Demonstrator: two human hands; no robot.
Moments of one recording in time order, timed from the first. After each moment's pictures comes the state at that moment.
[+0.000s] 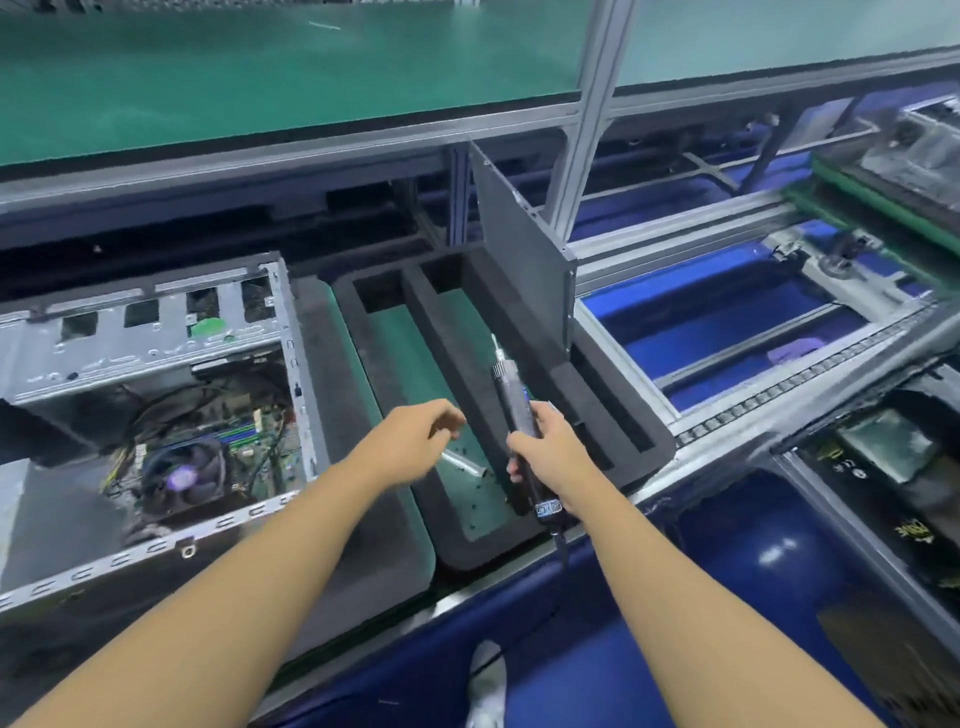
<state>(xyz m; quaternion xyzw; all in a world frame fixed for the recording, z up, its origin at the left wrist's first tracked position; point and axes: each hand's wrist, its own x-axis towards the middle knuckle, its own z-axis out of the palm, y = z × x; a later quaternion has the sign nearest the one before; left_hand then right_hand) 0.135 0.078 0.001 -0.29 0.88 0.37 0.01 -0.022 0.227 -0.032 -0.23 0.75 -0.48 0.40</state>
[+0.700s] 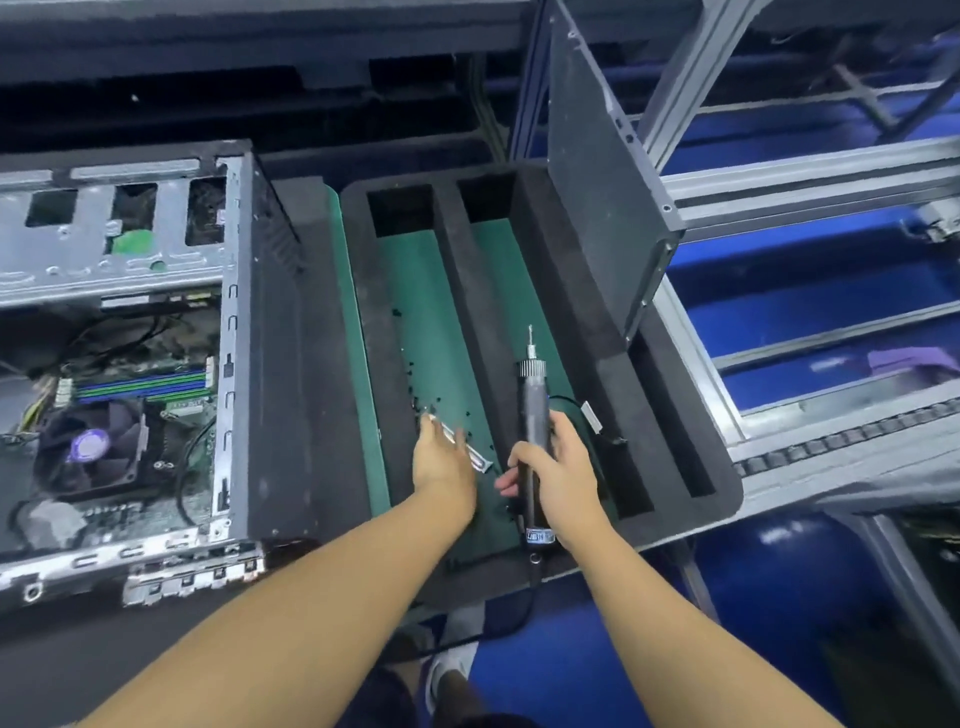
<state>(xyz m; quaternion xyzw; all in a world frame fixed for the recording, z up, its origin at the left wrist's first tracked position) 0.043 0.104 -0.143 -0.27 0.84 -0.11 0.45 -0.056 0.199 -0.116 -0.17 0.67 -0.55 0.47</state>
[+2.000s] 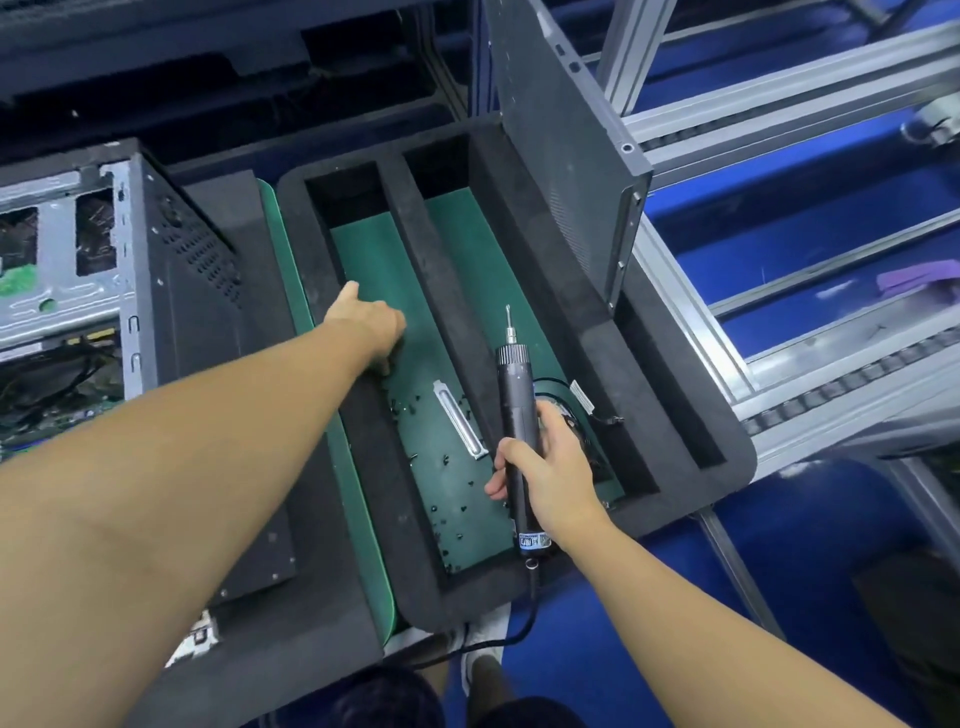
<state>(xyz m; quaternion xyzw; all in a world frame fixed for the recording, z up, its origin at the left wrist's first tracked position) 0.005 -0.077 -0.111 -0.26 0.88 -0.09 0.39 -0.057 0.199 -0.125 -0.18 0.66 -0.57 0.46</state>
